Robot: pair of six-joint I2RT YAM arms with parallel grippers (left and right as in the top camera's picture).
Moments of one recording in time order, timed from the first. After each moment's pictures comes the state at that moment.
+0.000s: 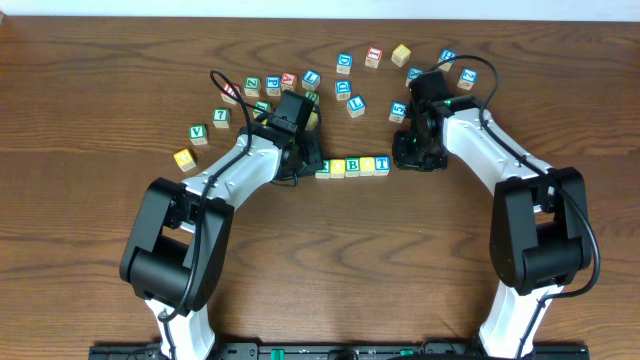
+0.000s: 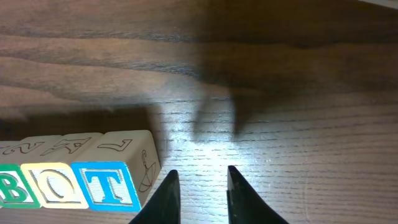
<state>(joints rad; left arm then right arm) -0.41 1.94 1.23 -0.49 0.18 -0.59 0.24 2.01 1.40 -0.81 -0.14 0.33</state>
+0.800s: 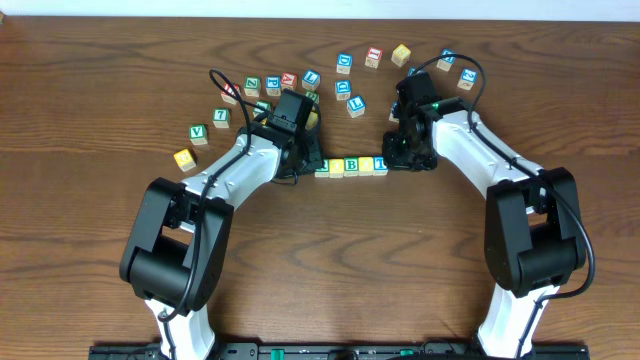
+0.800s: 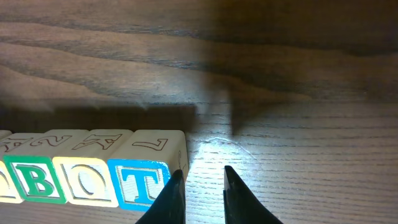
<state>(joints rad) -0.41 1.94 1.23 -0.47 0.18 -0.59 0.29 2.01 1.40 -0.78 -0.14 0.33</state>
